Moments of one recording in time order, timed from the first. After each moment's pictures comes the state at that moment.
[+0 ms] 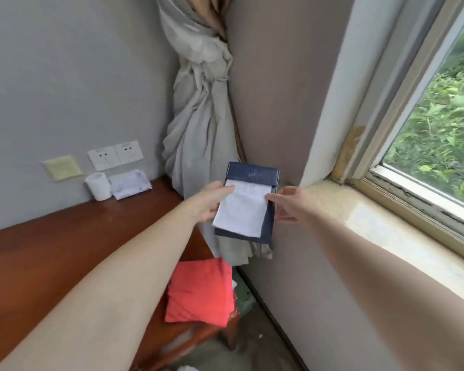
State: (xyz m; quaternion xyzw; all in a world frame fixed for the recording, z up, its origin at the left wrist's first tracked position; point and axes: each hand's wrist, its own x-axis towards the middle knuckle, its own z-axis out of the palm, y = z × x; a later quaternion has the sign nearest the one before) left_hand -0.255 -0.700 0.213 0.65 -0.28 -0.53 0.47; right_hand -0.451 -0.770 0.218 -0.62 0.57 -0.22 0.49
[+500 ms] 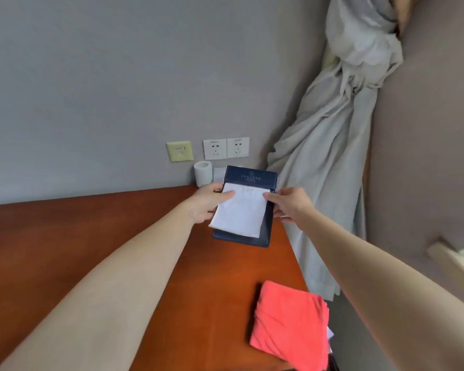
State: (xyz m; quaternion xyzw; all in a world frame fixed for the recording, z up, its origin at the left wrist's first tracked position) left_hand -0.013 -0.585 0.196 0.71 -0.18 -0.43 0.53; right_hand -0.171 -0.730 0.203 -0.72 0.45 -0.11 0.51
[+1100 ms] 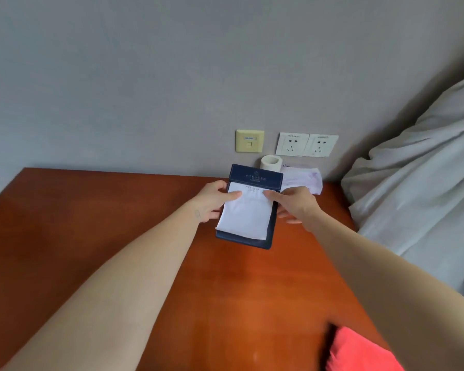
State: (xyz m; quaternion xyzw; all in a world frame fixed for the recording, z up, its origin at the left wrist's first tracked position) left_hand 0.156 -0.501 0.147 0.76 -0.09 -0.39 0.51; right_hand 0.033 -0.678 0.153 -0.77 0.39 0.01 0.51
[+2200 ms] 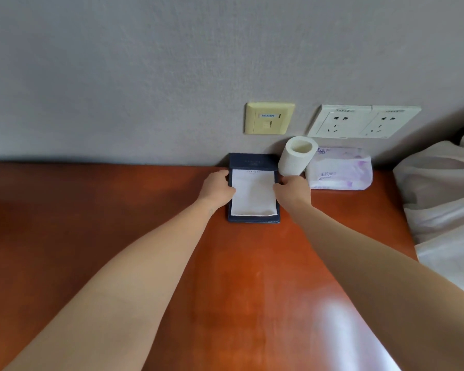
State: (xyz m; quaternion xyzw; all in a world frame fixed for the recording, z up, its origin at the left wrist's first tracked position) left_hand 0.295 -0.575 0.015 0.88 -0.16 -0.31 0.31; right_hand 0.190 -0.716 0.022 -0.77 0.47 0.05 0.42
